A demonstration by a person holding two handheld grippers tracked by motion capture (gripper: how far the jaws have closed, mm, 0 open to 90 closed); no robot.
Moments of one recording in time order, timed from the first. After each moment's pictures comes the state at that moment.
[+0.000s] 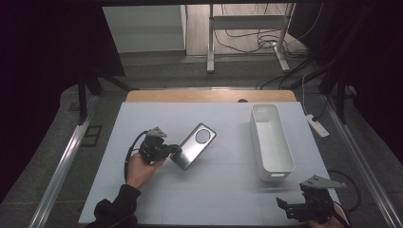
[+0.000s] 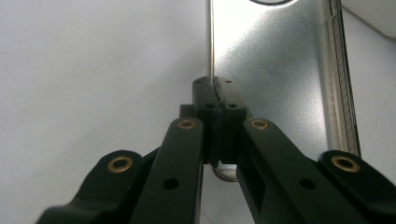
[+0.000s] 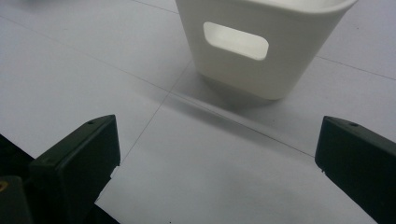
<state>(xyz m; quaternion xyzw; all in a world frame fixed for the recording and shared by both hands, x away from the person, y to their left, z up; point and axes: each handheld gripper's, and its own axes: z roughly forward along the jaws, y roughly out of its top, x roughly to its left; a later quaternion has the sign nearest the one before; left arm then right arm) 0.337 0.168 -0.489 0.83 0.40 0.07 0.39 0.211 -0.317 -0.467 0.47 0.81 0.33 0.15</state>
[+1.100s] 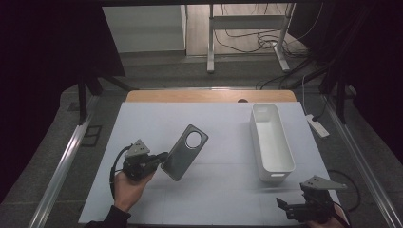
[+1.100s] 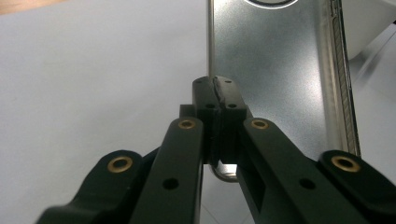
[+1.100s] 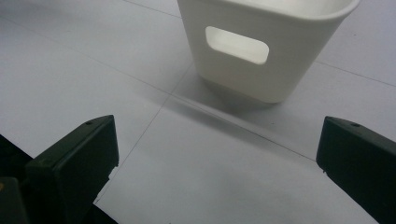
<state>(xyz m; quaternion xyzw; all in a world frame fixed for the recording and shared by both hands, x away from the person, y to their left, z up) 0.265 0.188 -0.470 0.79 0.40 0.13 0.46 0.208 -0.316 -0.466 0.46 0.80 0.34 0.16</state>
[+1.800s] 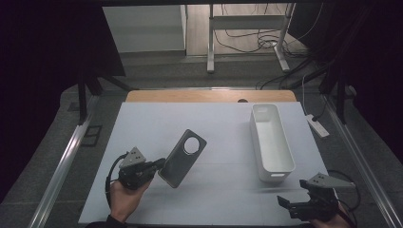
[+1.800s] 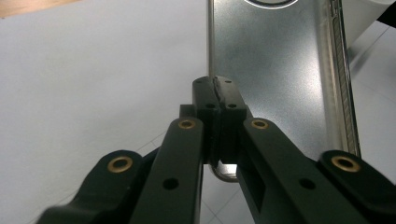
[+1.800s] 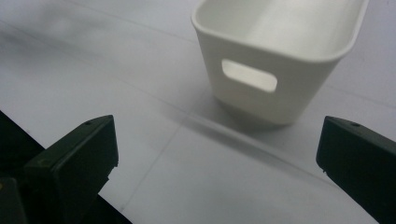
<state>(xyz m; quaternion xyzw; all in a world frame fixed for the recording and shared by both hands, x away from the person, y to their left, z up) 0.240 0.190 -0.470 0.78 0.40 0.14 0.46 0.209 -0.319 -0.448 0.44 0.80 0.38 0.14</state>
